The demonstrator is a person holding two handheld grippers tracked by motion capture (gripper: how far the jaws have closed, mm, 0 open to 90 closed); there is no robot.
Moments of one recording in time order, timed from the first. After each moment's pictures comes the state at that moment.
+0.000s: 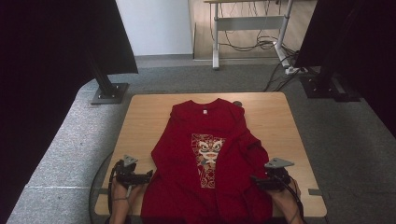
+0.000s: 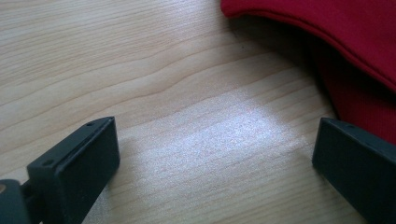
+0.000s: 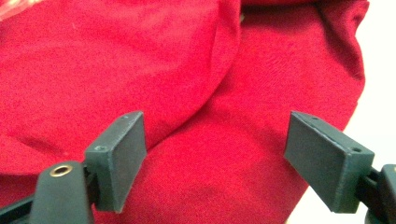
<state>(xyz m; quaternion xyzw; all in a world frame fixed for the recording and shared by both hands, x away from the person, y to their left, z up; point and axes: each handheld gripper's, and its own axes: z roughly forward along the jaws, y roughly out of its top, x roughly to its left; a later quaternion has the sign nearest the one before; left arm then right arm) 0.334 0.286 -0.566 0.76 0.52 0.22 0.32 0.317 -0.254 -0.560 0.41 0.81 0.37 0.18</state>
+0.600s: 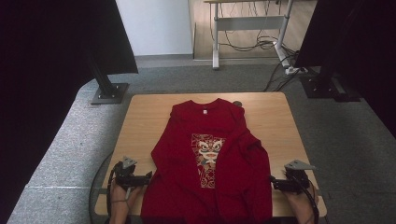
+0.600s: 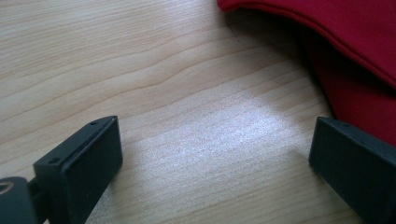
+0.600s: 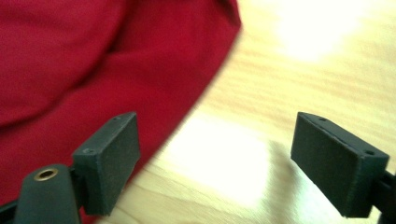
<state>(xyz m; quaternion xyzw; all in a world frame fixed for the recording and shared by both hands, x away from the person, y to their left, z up) 0.327 0.288 -0.566 0.76 0.51 0.22 0.33 0.303 -0.309 -0.562 0.49 0.77 0.35 0.22</state>
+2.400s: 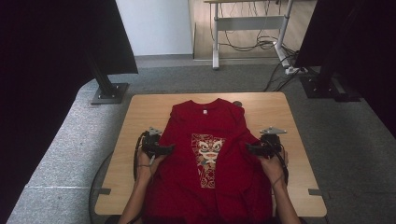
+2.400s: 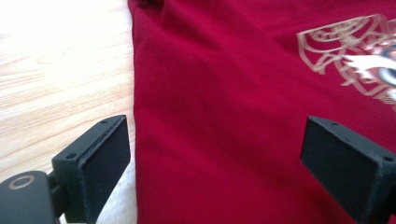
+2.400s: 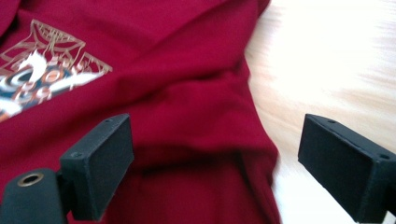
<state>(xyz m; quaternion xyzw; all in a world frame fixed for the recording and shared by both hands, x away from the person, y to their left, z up) 0.443 0.210 -0.545 0.78 0.48 0.20 0.35 0.423 -0.239 -0.534 0.49 0.75 0.39 0.22</state>
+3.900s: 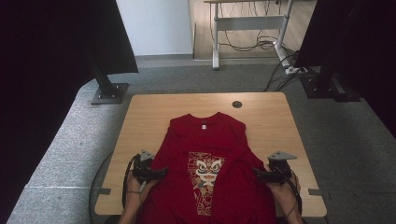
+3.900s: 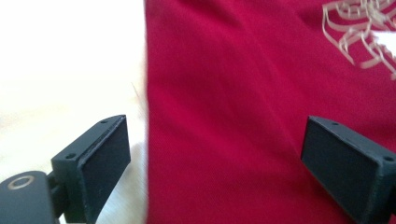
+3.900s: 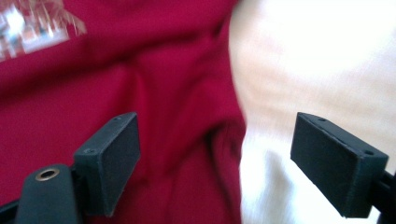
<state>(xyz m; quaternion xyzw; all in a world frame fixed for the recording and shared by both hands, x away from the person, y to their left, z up) 0.357 0.233 -0.550 0.78 0.48 0.20 0.35 0.334 -0.258 -0.548 0.48 0.77 0.37 0.19</state>
